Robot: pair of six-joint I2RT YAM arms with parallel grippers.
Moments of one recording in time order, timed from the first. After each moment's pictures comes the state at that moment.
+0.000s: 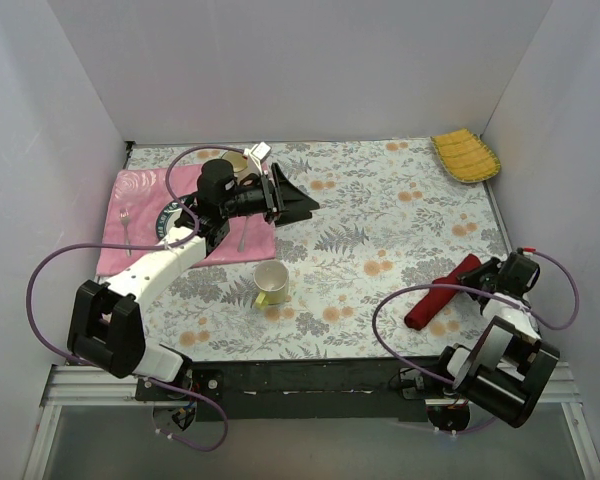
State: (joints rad) left arm -0.45 1.42 1.05 0.24 0.85 -1.10; right arm -0.52 1.13 0.36 -0.02 -0.28 0.53
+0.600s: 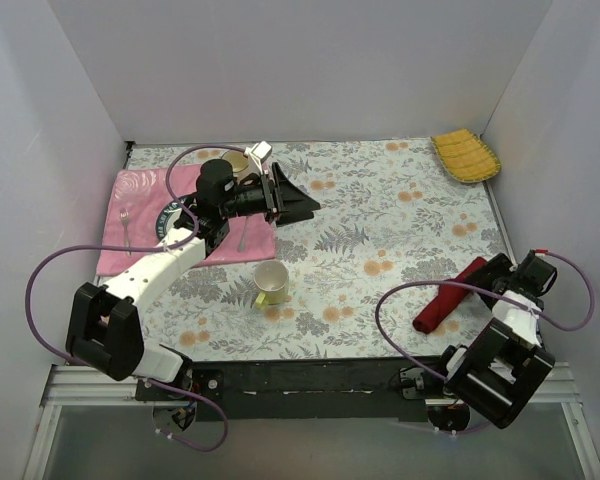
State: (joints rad) left arm -0.46 1.41 1.05 0.26 0.86 -1.12; right arm -0.66 1.12 0.42 -0.16 -0.30 0.36
